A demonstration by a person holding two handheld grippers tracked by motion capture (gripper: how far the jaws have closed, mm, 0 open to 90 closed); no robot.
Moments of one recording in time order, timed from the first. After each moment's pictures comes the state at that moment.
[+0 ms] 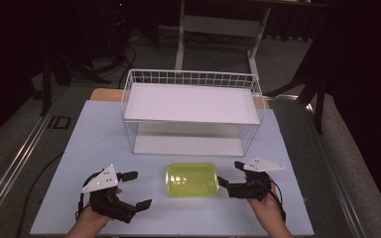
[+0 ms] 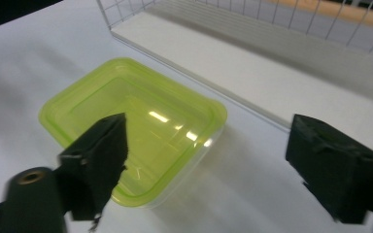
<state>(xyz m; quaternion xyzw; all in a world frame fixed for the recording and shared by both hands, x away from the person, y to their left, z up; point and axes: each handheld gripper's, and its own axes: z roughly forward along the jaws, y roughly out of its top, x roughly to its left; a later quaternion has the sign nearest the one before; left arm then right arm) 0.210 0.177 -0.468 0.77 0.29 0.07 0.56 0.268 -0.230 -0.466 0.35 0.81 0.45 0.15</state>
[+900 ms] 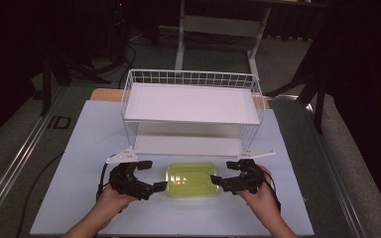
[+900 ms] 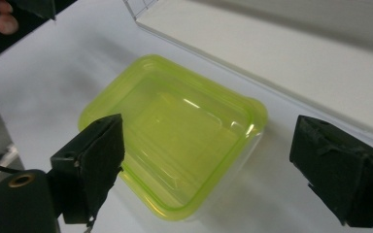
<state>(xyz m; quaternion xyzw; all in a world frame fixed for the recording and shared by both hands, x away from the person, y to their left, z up) 0.259 0.144 -0.461 0.77 0.35 0.00 0.53 0.289 -0.214 -0.460 0.39 0.81 0.43 0.04</state>
